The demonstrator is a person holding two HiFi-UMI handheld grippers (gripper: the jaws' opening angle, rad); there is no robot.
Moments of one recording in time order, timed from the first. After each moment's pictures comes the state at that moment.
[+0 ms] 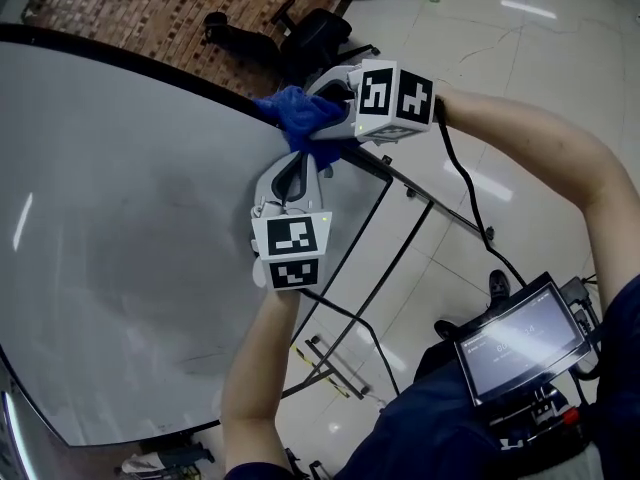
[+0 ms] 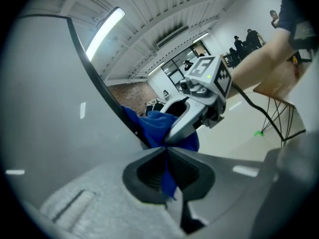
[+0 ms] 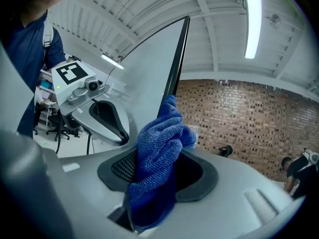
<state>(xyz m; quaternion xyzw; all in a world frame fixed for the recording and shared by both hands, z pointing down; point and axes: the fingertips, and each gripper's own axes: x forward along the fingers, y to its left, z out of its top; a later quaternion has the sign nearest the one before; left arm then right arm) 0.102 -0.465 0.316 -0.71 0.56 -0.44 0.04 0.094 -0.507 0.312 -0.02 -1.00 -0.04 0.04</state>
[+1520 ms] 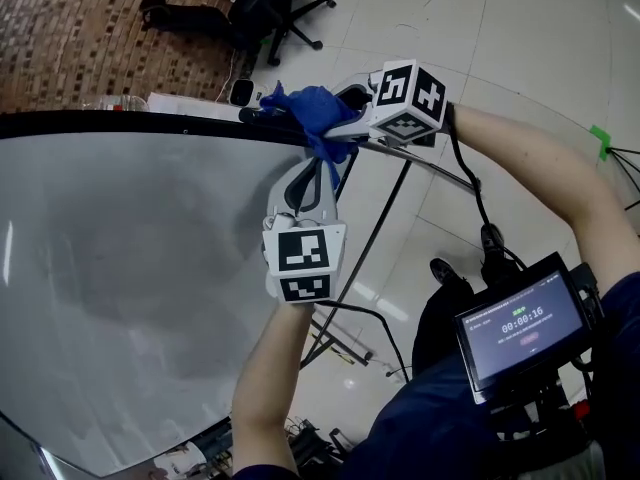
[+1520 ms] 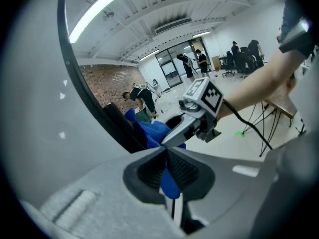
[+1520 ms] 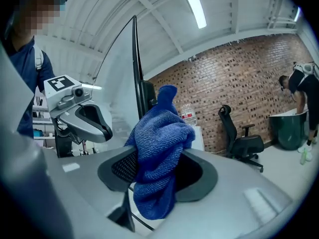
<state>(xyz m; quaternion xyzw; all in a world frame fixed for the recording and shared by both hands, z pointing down) 0.135 -0.420 0.420 -0.74 0.50 -0.45 -0.07 0.114 -0.476 0.461 -0.02 -0.98 0.20 0.03</state>
